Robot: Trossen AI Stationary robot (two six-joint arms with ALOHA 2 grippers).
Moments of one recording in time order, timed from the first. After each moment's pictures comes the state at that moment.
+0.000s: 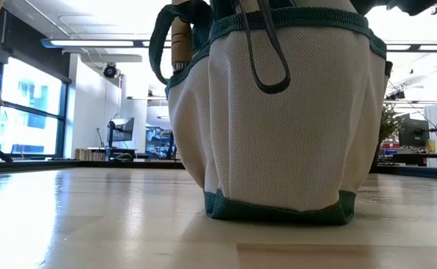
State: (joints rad) left arm -0.23 1.68 1.65 -0.41 -0.43 -0.22; right arm 0.16 1.20 0.64 0.83 0.04 0.09
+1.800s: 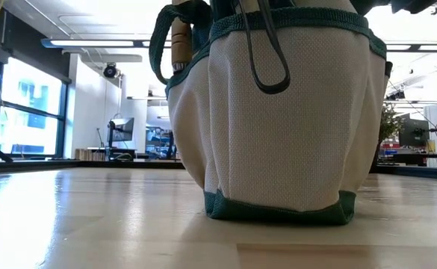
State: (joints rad) left arm -0.23 1.69 1.65 -0.42 -0.49 -0.18; right arm 0.15 1.17 0.64 0.64 0.05 0.00
